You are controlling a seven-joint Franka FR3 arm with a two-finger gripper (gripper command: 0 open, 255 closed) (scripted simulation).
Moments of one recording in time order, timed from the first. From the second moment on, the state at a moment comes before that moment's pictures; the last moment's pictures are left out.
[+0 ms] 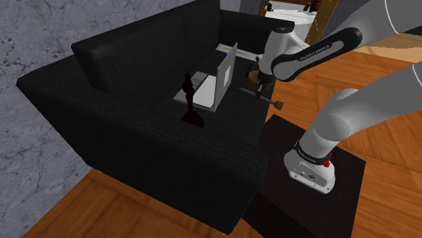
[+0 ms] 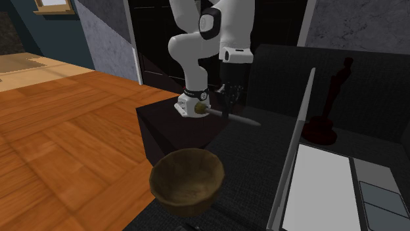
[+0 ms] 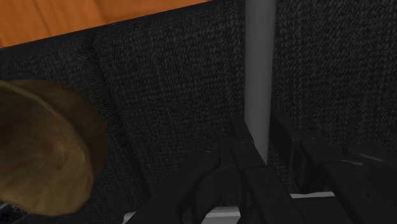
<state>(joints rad) -0.08 -0.54 -0.25 -2.91 -0.38 2.46 -0.20</state>
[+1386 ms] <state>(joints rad) -0.07 -0.58 -0.30 -2.68 -0.33 2.21 -0.34</state>
